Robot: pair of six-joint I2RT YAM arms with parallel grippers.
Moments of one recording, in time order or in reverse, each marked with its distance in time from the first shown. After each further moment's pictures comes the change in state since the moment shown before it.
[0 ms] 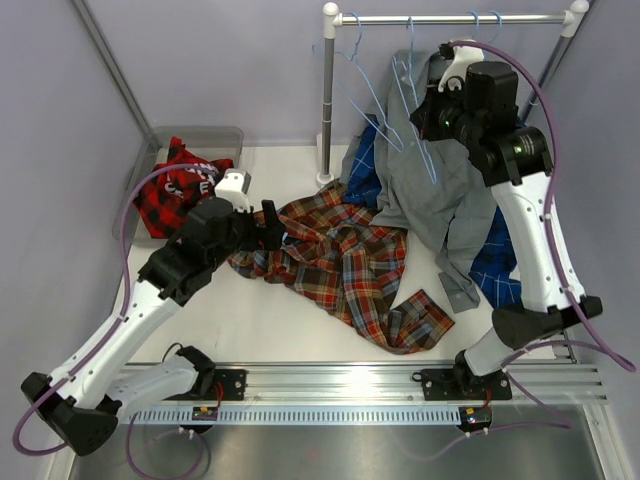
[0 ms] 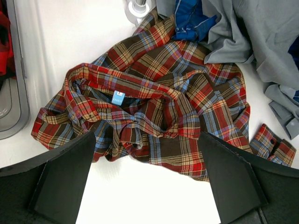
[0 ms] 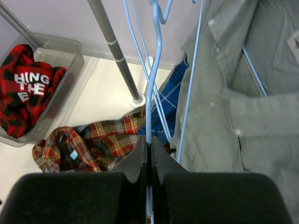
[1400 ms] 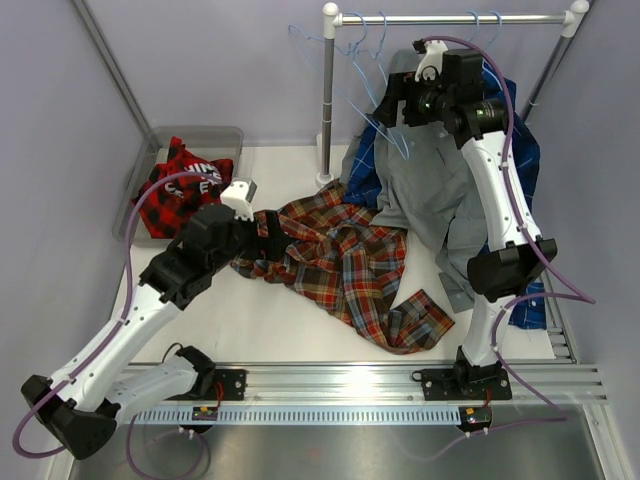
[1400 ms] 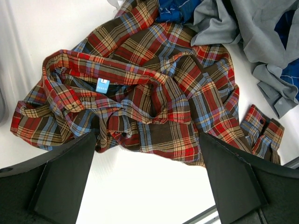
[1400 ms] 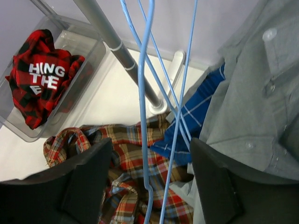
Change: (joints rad) left arm 0.002 -0.034 -0.043 -0.008 0.100 0.000; right arm -0.107 0.389 0.241 0.051 -0.324 -0.002
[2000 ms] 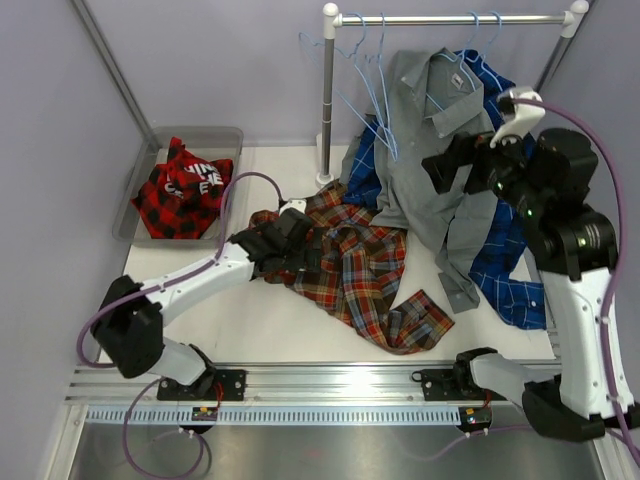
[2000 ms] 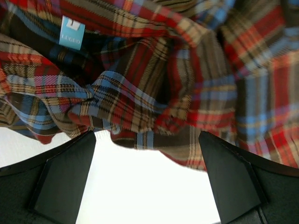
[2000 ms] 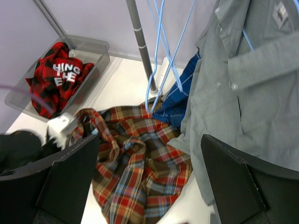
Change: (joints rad) left arm -0.162 0.471 0.024 0.007 -0.179 -0.175; right arm 0.000 -0.758 -0.554 0.005 0.133 0.010
